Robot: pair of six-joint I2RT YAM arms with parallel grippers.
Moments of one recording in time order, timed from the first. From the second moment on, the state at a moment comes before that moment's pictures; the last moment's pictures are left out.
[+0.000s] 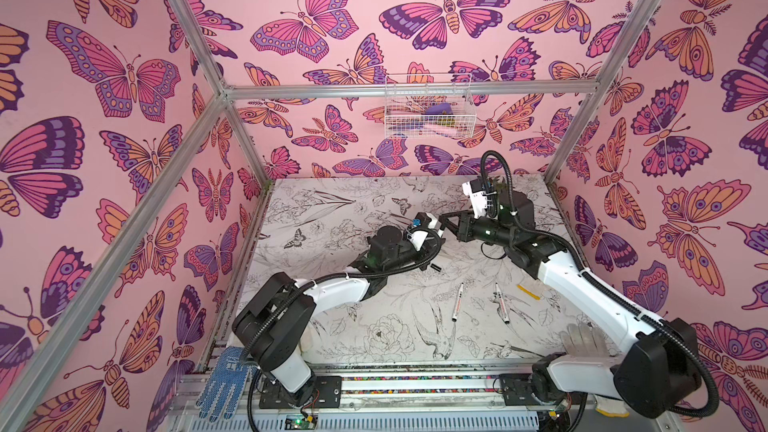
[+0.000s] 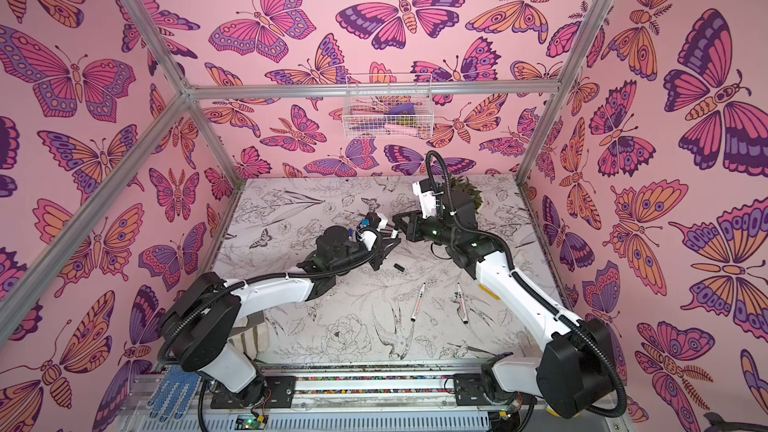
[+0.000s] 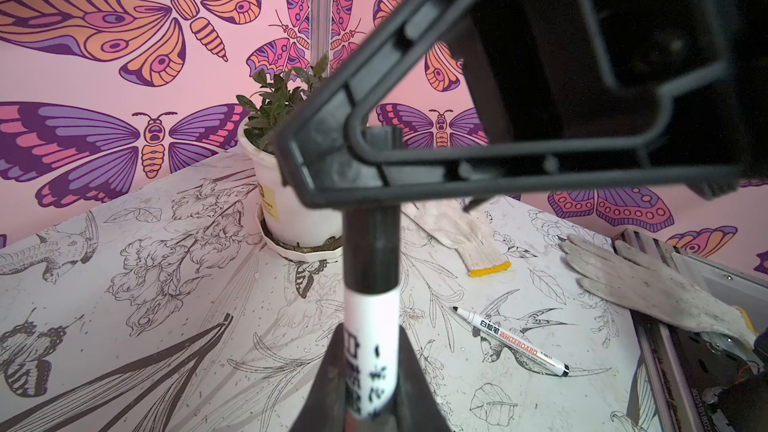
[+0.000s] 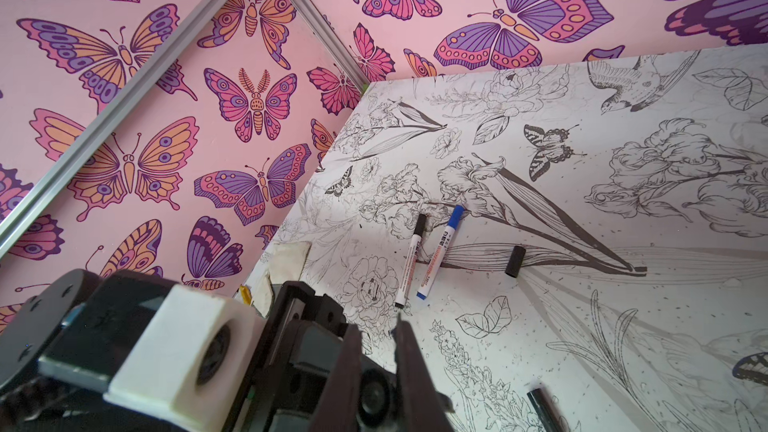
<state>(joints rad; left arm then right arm) -0.73 1.62 0.89 0.60 0.33 -0.07 0.42 1.30 1.02 -0.09 -0.50 0.46</state>
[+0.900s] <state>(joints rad) -0.69 1.64 0.97 0.48 0.37 -0.08 0.30 1.44 1.05 -0.01 -0.76 0.52</state>
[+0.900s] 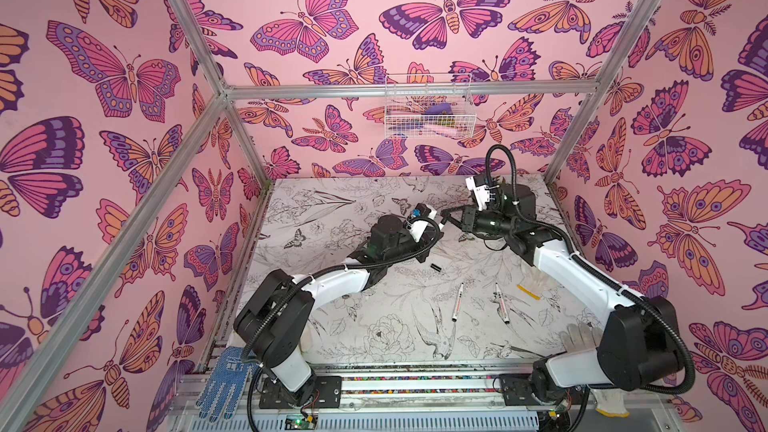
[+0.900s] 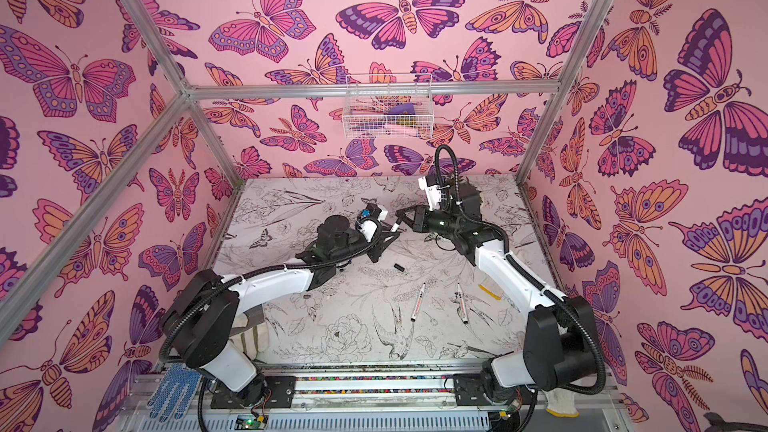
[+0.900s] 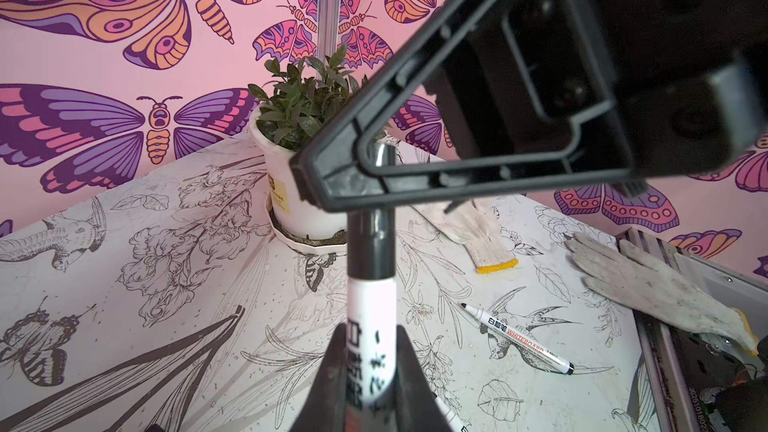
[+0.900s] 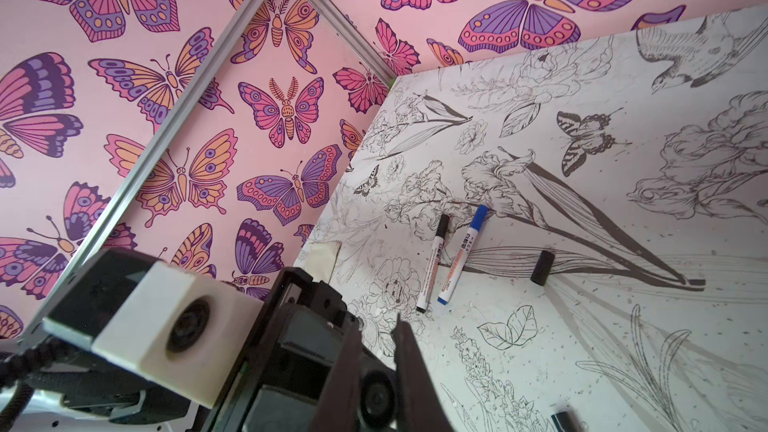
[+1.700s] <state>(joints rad) -0.68 1.72 1.10 0.49 0.42 -0.10 0.38 1.42 1.19 -0.20 -0.45 0.30</state>
